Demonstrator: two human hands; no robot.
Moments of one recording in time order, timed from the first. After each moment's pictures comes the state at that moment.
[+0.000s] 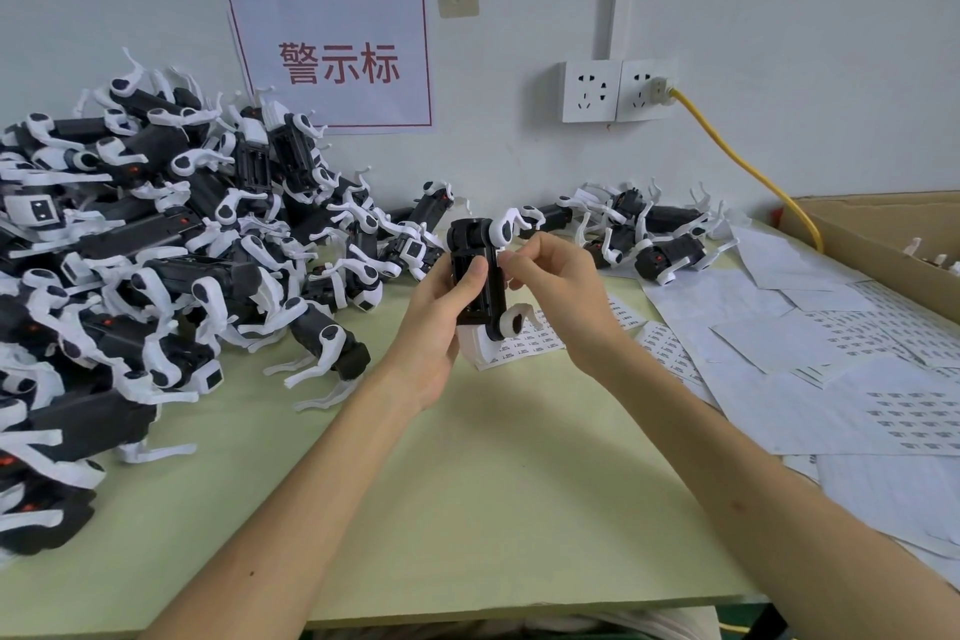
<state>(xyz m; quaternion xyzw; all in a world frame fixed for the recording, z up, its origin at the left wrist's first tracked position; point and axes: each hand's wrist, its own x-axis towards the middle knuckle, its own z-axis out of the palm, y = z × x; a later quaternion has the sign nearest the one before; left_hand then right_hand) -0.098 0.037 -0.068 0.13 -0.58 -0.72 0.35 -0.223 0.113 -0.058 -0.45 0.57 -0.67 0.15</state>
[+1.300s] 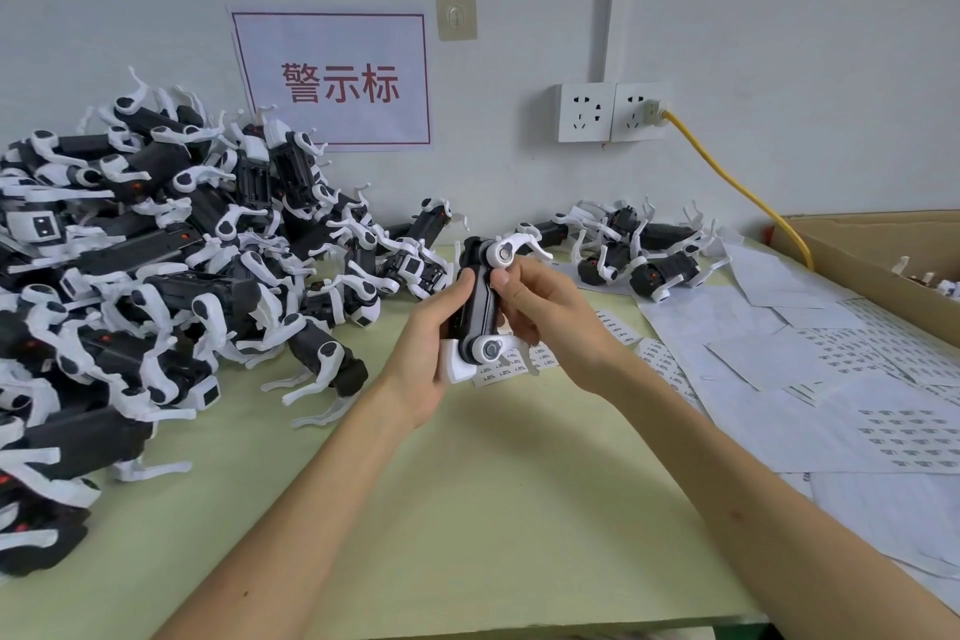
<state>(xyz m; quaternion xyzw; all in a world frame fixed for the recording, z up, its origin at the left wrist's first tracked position) -0.090 0.042 -0.060 0.12 -0.55 -0.78 0.29 -0.222 0.122 -0.054 -0.53 0.53 -0.62 0.24</state>
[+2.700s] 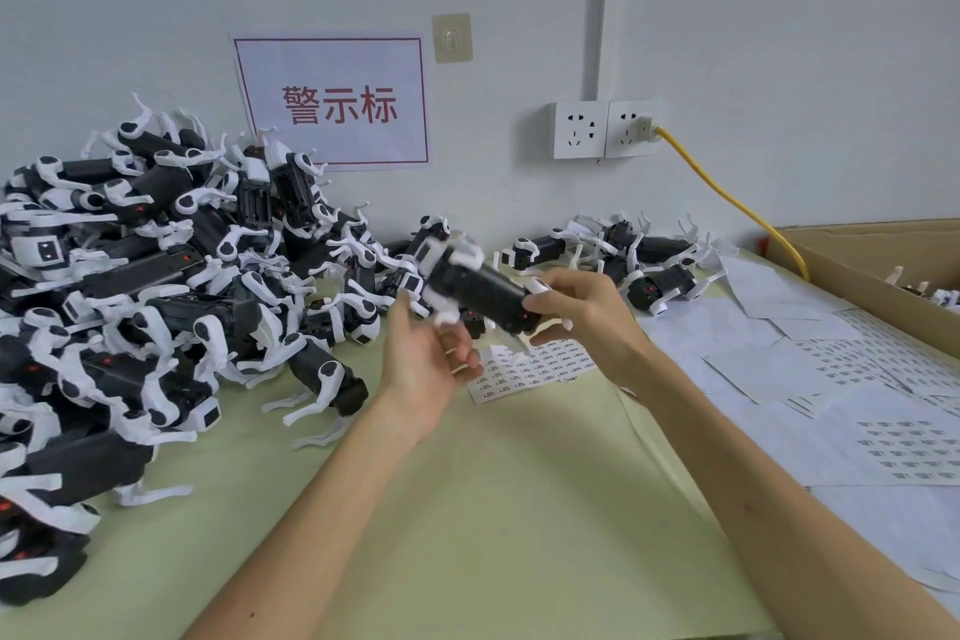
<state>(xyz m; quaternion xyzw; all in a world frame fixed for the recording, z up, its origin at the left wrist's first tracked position) -0.099 0.024 -0.071 0.20 -0.47 -0.79 0.34 -0.266 0.129 -0.053 -0.48 0.56 -0.63 0.25</state>
